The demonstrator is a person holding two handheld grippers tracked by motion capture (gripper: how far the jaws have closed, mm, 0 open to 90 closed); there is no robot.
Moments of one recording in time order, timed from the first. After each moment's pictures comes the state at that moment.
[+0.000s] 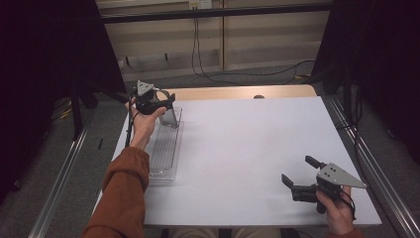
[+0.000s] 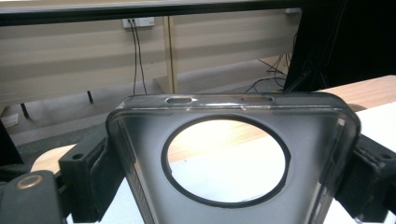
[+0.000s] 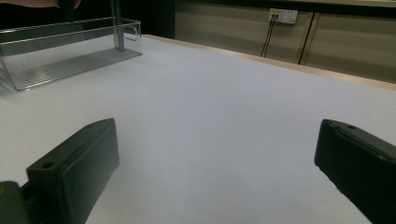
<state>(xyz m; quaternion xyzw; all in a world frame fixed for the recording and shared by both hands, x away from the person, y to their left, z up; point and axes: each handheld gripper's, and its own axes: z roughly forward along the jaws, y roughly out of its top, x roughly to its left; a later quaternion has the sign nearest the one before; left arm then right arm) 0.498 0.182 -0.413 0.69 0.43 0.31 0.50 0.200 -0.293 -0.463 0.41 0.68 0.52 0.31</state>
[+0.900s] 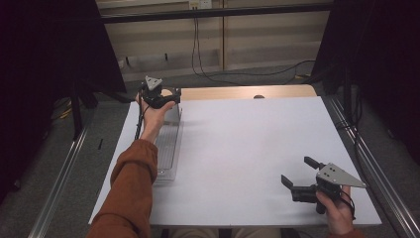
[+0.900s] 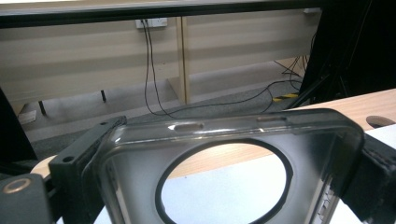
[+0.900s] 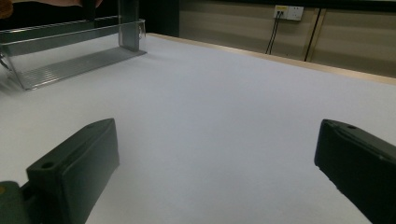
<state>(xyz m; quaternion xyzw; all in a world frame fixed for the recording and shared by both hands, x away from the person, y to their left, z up) 0.519 0.156 -0.416 0.67 0.45 0.32 0.48 0.200 -0.293 -0.465 0.41 0.69 0.52 0.30</state>
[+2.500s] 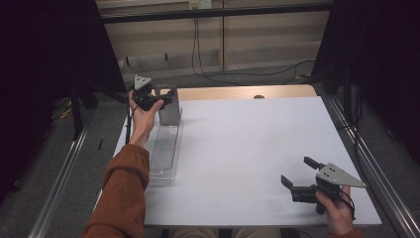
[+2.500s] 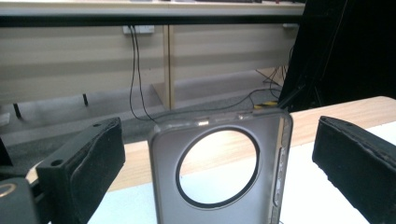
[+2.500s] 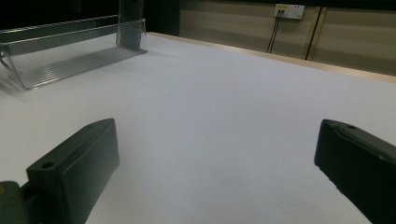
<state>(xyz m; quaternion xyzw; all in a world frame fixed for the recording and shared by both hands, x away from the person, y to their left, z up) 0.503 0.183 -0.396 0.67 0.44 0.30 0.52 0.200 -0.292 -0.465 0.41 0.69 0.52 0.30</state>
